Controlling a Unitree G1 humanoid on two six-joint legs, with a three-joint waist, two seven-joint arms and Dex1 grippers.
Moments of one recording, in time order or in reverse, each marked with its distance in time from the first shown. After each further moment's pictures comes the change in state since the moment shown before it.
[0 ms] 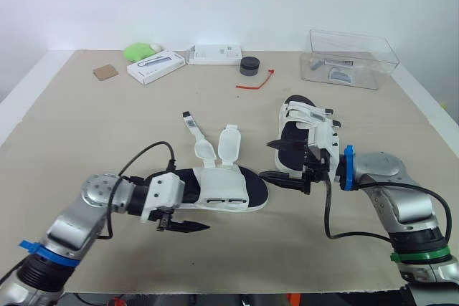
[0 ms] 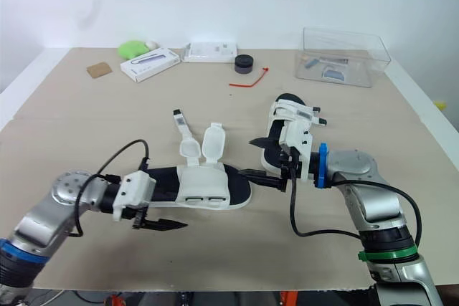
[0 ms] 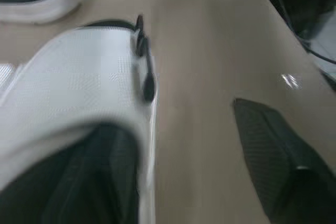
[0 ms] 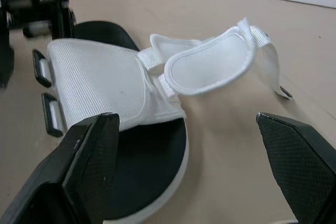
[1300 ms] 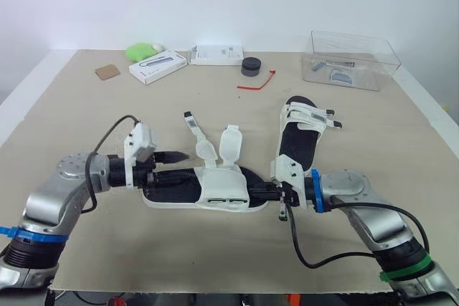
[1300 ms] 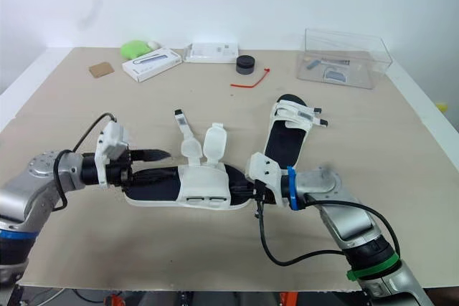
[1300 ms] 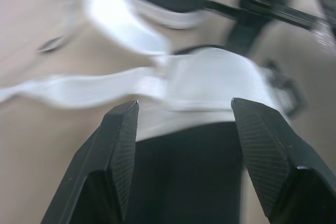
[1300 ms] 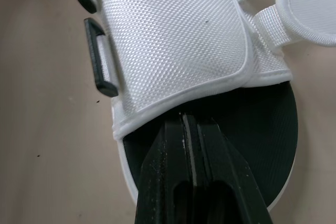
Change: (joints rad) left arm -0.150 -0.048 0.194 0.160 -0.194 0.412 0.244; right arm 0.066 0.011 0.218 -0.121 -0.152 0.046 -0.072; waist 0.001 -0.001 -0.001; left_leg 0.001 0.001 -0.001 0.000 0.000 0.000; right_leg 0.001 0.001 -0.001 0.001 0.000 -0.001
